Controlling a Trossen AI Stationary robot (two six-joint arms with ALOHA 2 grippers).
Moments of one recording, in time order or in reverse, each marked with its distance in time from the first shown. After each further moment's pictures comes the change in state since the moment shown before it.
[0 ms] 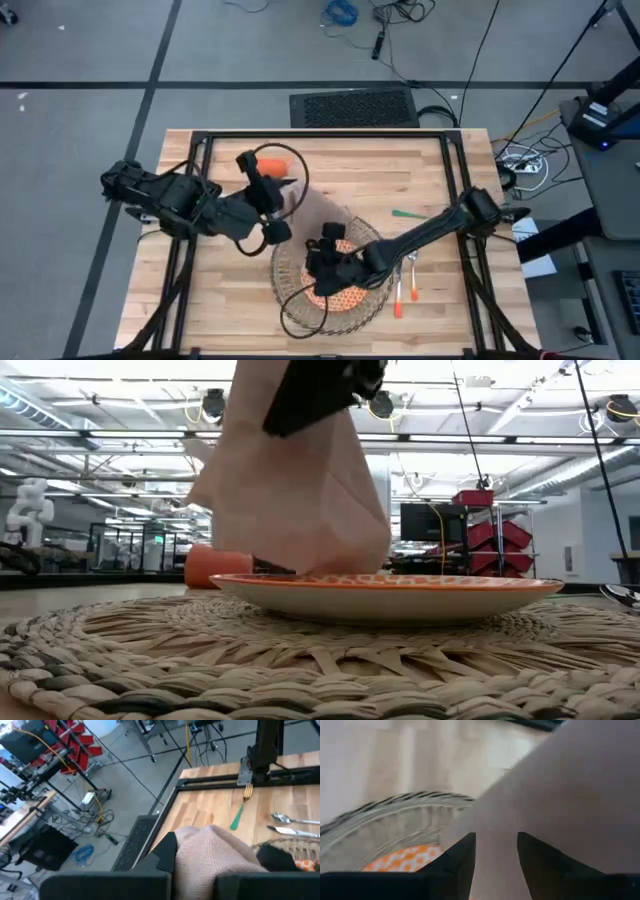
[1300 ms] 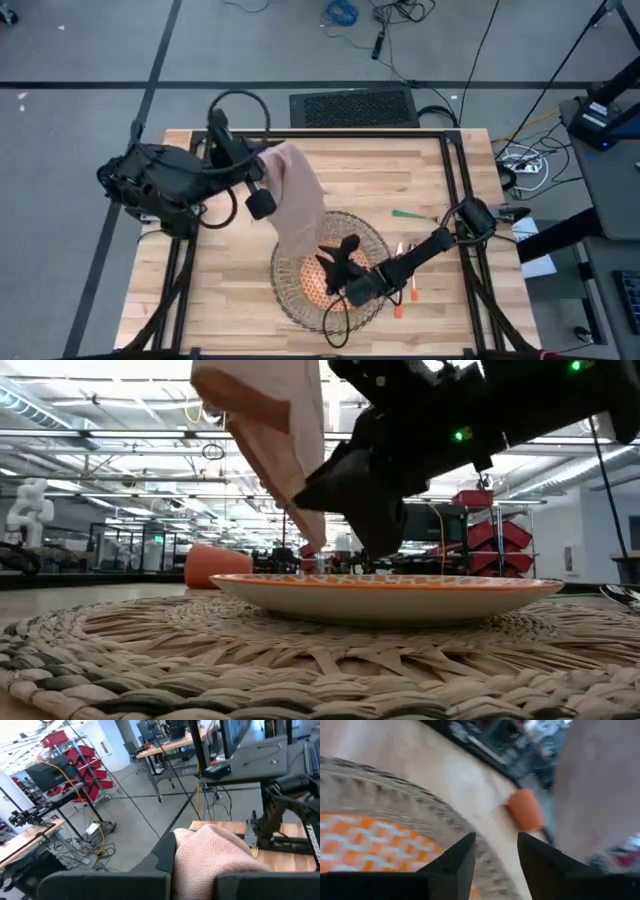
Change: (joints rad) left arm 0.014 0.077 0.426 0.054 -0.036 0.171; right arm 0.097 0.060 -0.506 0.970 0.485 -0.567
